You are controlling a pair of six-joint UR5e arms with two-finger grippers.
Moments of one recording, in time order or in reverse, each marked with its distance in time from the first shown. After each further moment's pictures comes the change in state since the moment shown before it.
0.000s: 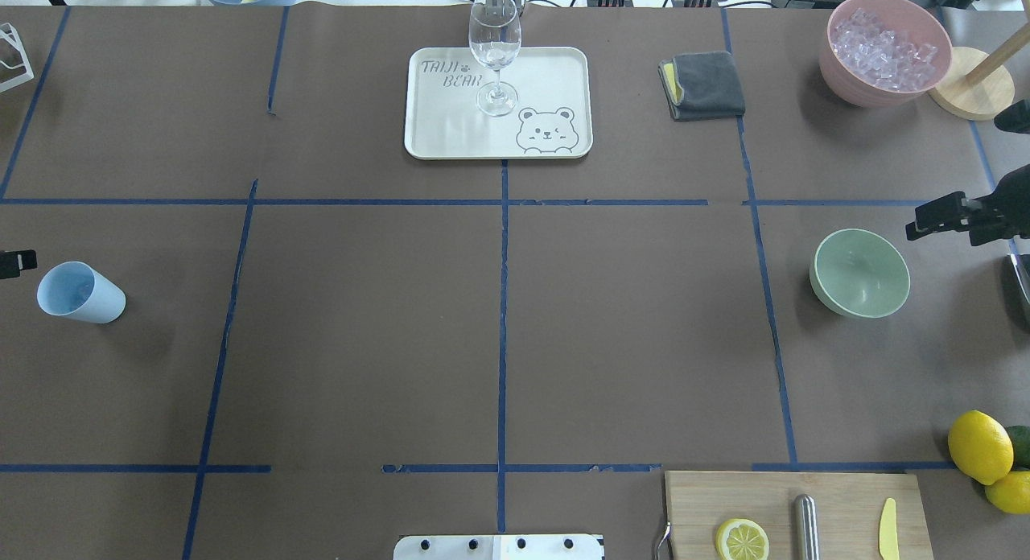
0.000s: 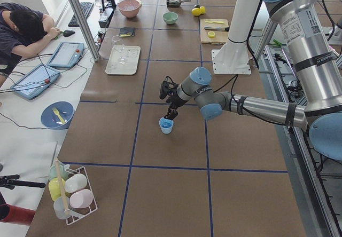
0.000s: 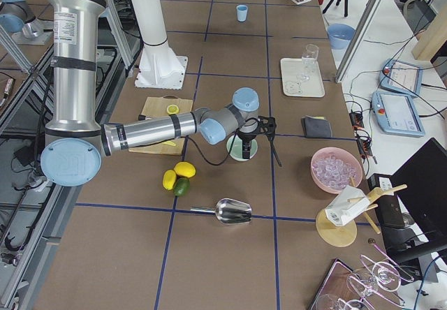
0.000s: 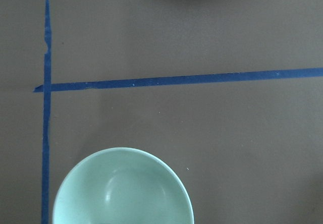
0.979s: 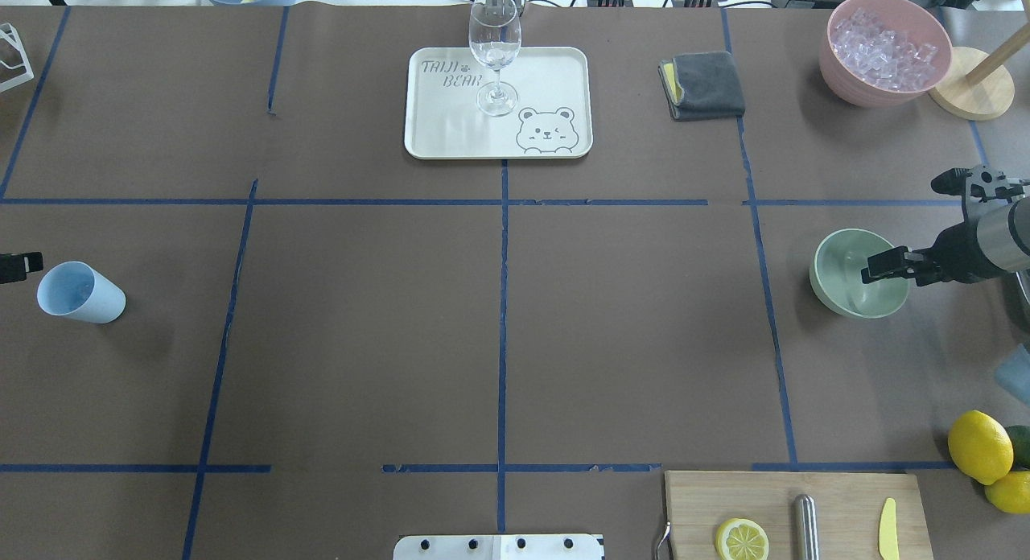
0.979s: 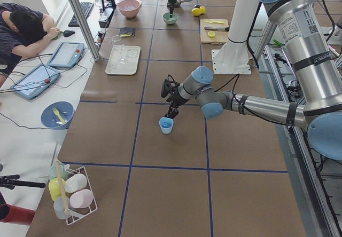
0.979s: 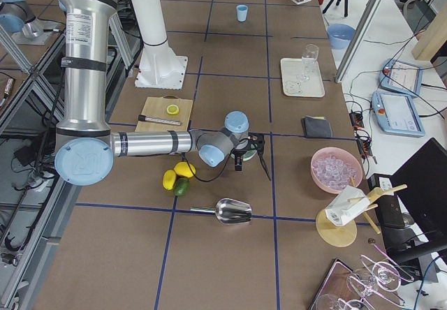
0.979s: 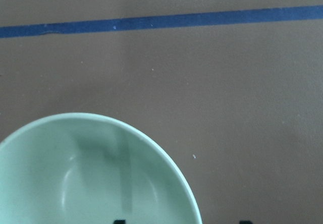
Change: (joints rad) left arm 0.022 0.012 -0.013 -0.004 0.020 0.002; right arm -0.148 -0.006 -0.175 0.258 -0.052 0.119
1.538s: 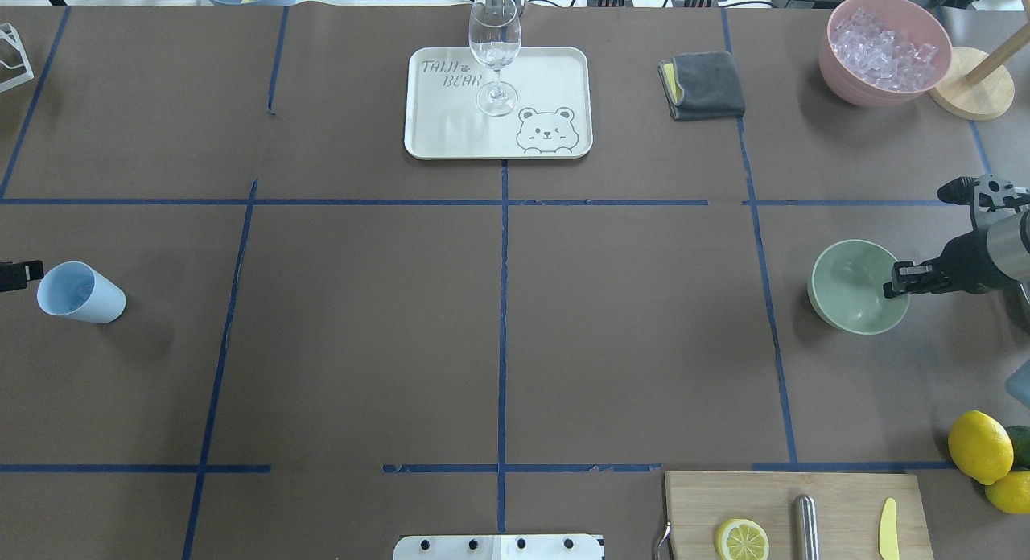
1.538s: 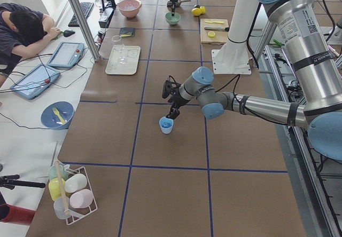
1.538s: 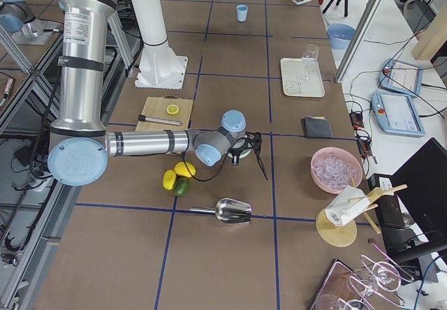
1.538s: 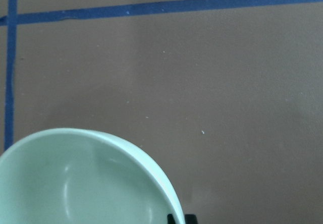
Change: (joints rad) left arm 0.023 0.008 0.000 -0.003 0.002 -0.010; right arm 0.014 -0.038 0.063 -0.003 0.048 0.003
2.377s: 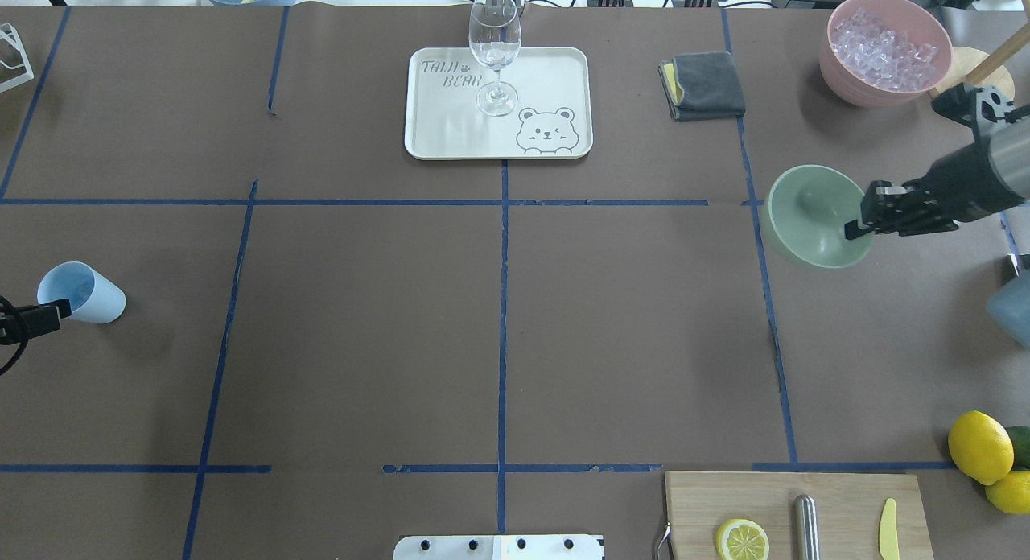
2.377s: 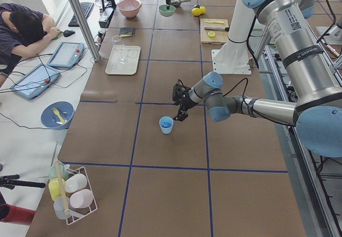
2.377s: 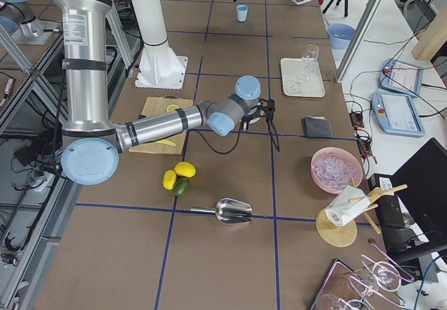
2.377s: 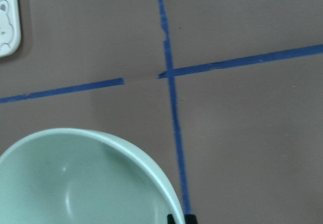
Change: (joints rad) left arm 0.274 0.088 0.005 -0.097 0.309 -0.185; right arm 0.085 0.188 0.161 -0.224 0.188 0.176
